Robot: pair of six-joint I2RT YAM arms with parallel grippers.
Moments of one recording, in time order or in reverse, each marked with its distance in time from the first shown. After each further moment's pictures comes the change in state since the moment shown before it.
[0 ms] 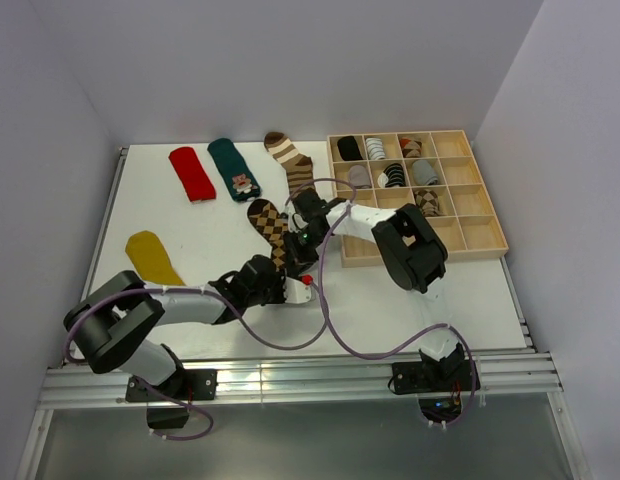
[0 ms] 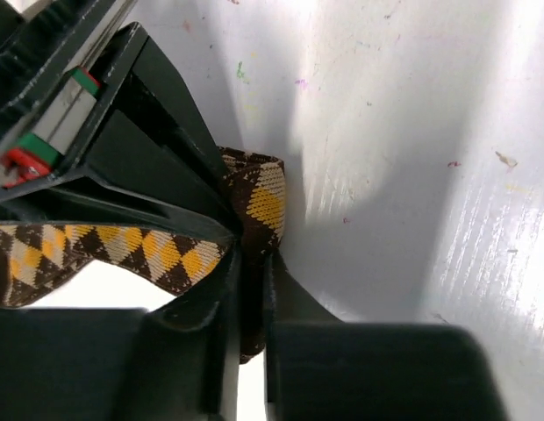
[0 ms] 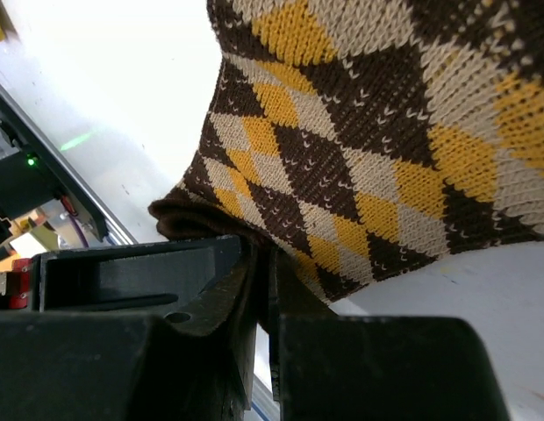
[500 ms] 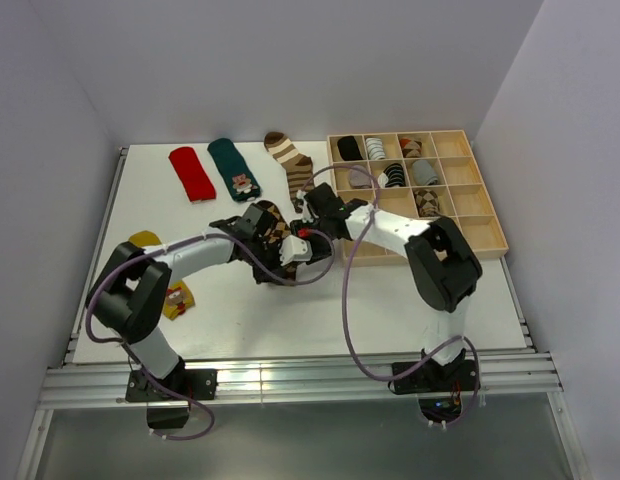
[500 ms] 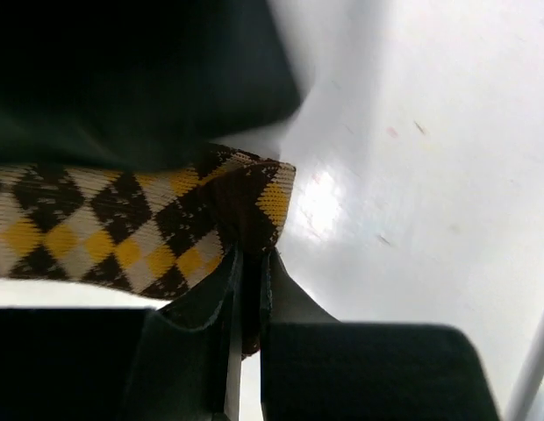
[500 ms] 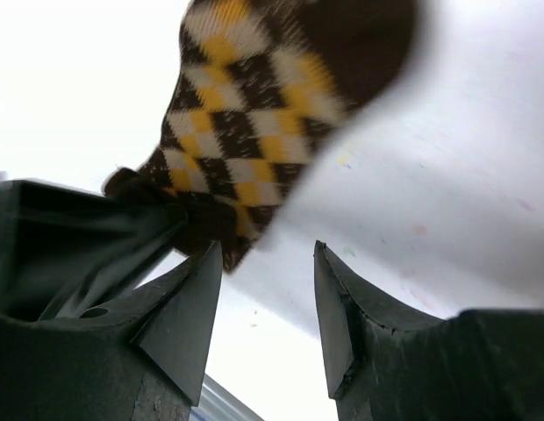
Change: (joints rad) left arm 0.232 0.166 0.514 -0.785 0.442 -0.062; right arm -0.006 -0.240 -0.153 0.080 0.272 0.048
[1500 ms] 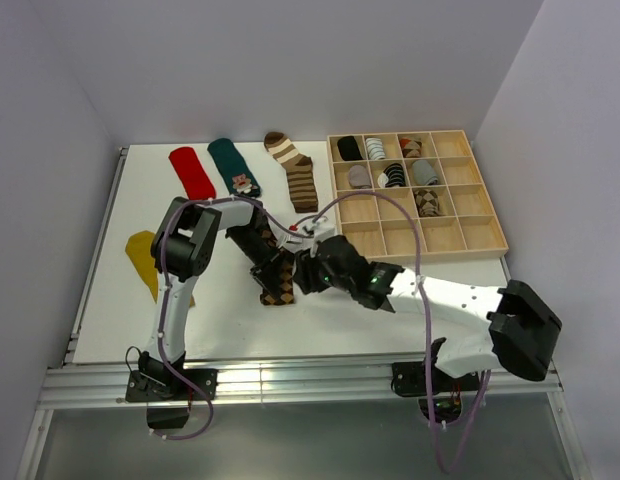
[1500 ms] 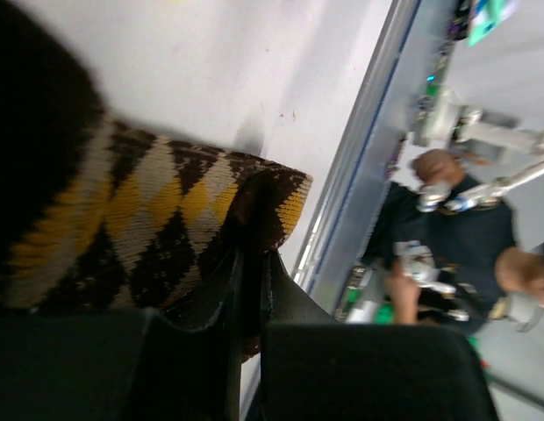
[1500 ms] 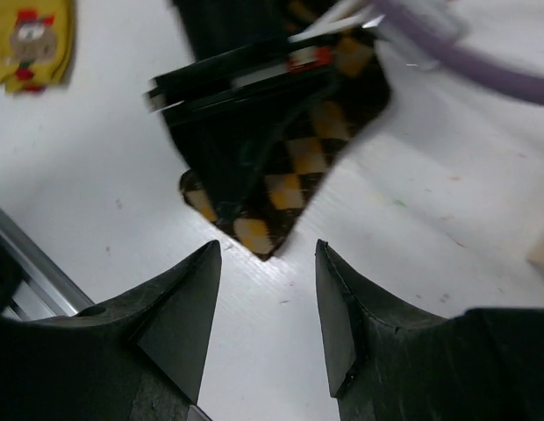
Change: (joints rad) left arm 0.183 0.615 0.497 -0.802 0.495 -0.055; right arm 0.282 -0.615 -0.550 0.424 0.499 0.046
